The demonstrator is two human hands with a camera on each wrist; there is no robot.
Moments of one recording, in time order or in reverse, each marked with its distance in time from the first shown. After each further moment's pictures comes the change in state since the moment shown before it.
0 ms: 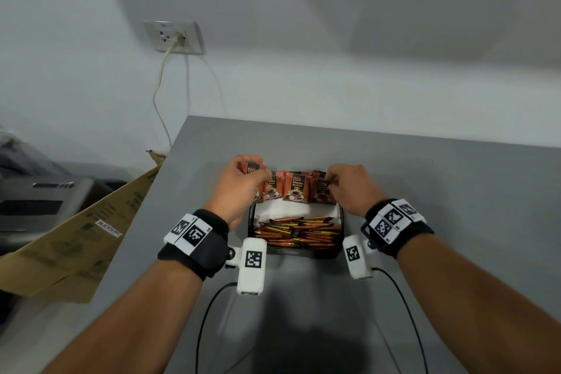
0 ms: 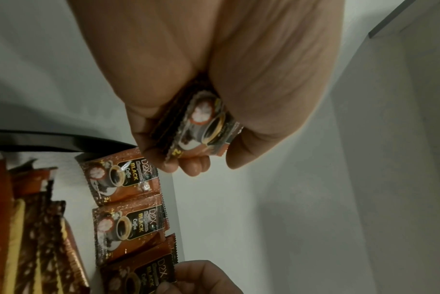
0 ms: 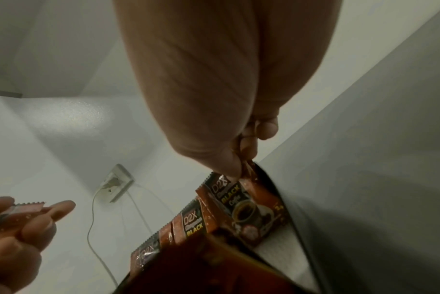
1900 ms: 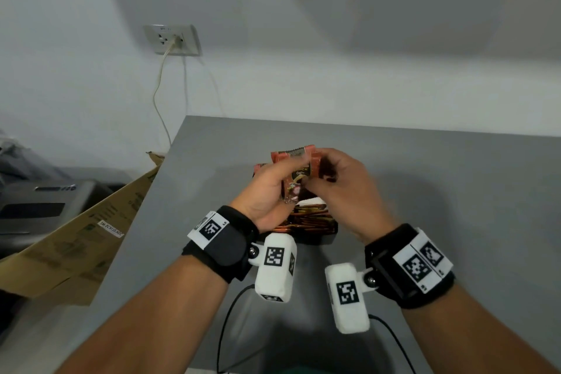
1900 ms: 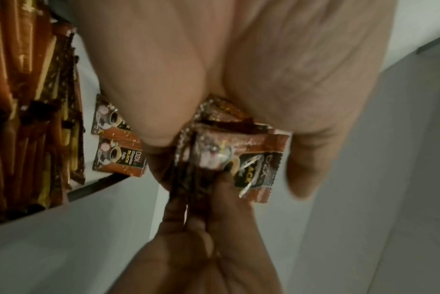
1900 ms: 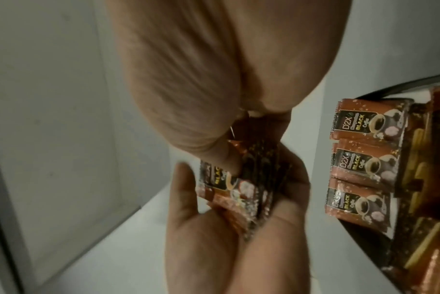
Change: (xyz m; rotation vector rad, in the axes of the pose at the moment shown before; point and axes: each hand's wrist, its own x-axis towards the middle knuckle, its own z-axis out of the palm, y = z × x) left_hand -0.057 0.017 0.050 -0.399 -0.471 -0.105; right_hand -0.103 -0.087 -0.036 0.780 0.198 -0.093
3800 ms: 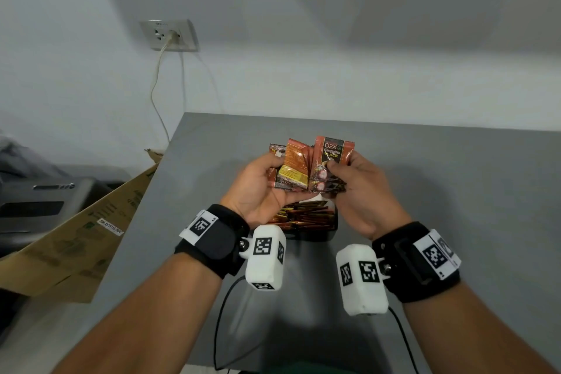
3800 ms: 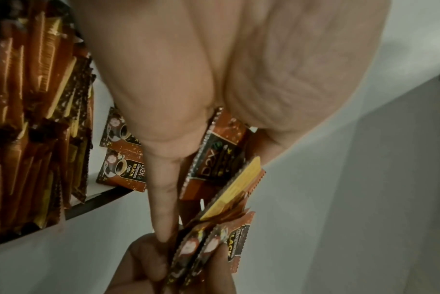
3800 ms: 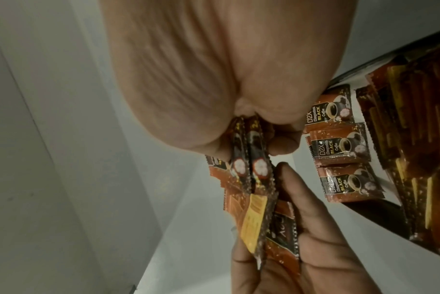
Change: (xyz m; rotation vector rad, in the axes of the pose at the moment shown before) left_hand 0.002 0.003 -0.020 -0.071 0.000 -0.072; right_hand 0.005 0.015 -0.009 0.639 0.047 0.313
